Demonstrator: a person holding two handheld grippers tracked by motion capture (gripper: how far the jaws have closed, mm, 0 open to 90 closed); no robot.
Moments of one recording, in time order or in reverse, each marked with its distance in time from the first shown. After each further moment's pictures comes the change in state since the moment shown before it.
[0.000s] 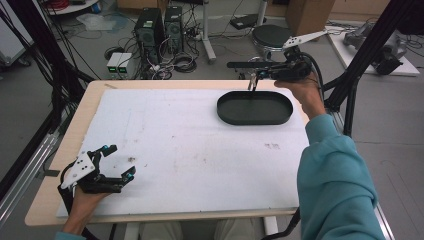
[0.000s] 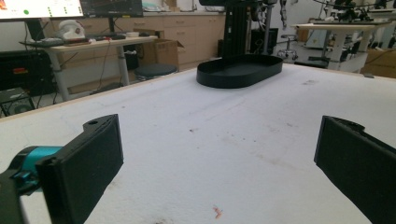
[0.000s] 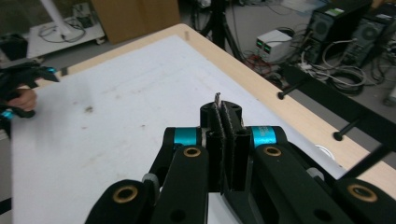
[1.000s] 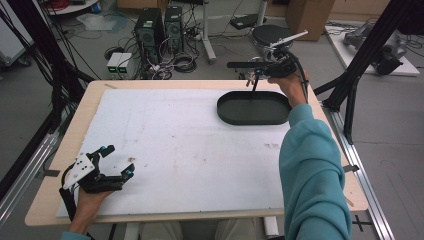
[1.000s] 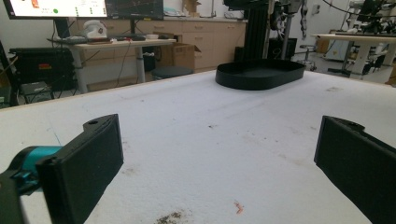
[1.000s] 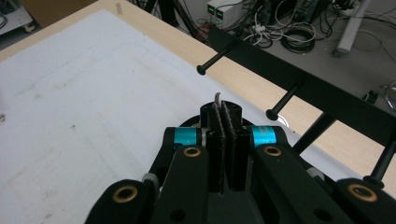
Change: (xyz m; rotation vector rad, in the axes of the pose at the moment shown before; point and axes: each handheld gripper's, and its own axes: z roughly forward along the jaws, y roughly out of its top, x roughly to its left) left arm 0.005 -0.013 0.002 -0.020 0.062 -0.033; right arm -0.043 -0.007 0.046 0.119 -0.193 0.112
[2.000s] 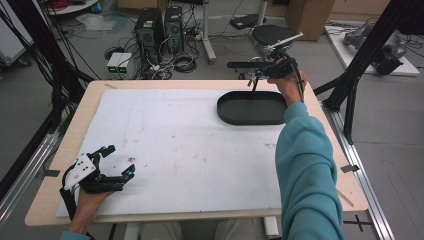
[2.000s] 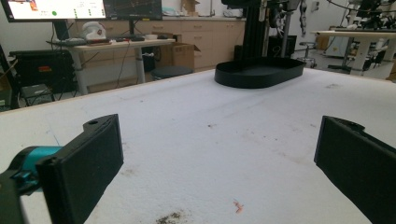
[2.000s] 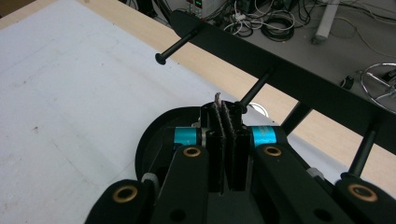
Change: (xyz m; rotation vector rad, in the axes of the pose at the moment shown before) left arm -0.001 0.000 0.000 0.004 -0.004 0.014; right arm -0.012 -0.004 0.017 0.038 -0.079 0.016
